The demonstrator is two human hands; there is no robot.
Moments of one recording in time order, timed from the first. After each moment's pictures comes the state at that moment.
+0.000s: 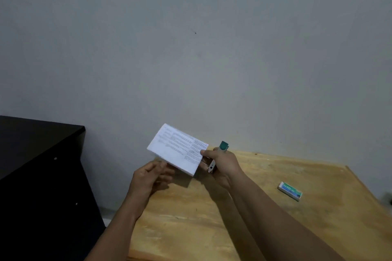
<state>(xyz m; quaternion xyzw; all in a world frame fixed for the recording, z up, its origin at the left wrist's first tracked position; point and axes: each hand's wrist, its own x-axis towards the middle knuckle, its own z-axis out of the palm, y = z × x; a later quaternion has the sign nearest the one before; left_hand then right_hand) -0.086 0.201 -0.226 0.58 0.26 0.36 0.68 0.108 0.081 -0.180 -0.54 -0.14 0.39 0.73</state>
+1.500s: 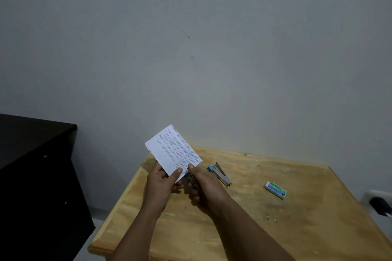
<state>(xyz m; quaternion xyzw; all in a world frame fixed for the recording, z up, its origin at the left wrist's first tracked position) -0.042 0.149 -0.239 0.61 0.29 0.39 0.63 0.069 0.039 -0.218 -0.56 -0.26 0.47 0.64</state>
